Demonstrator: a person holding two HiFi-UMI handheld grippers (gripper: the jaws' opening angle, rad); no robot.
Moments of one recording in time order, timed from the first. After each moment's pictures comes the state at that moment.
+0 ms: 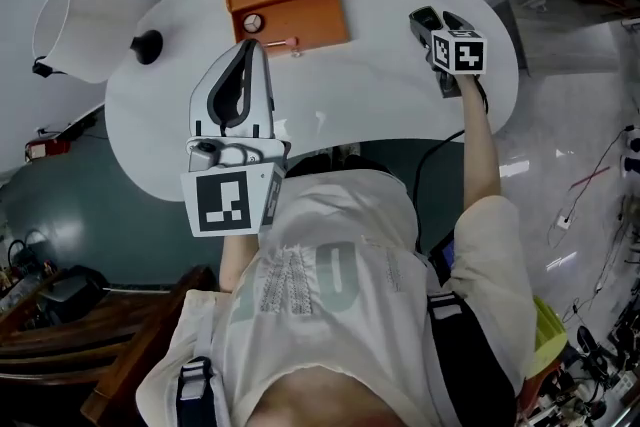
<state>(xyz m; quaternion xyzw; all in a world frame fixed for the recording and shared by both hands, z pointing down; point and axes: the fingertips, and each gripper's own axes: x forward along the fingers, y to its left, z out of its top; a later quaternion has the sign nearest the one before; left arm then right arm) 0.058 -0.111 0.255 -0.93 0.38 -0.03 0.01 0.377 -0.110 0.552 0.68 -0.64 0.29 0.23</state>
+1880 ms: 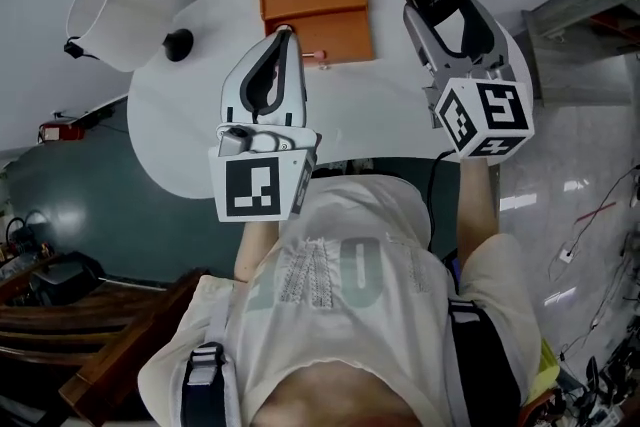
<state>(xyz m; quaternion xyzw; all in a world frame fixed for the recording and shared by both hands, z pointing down) 0.061 -0.118 0.239 -0.91 0.40 0.00 0.03 0.244 -0.113 0.274 0.69 -0.73 0.04 0.02</state>
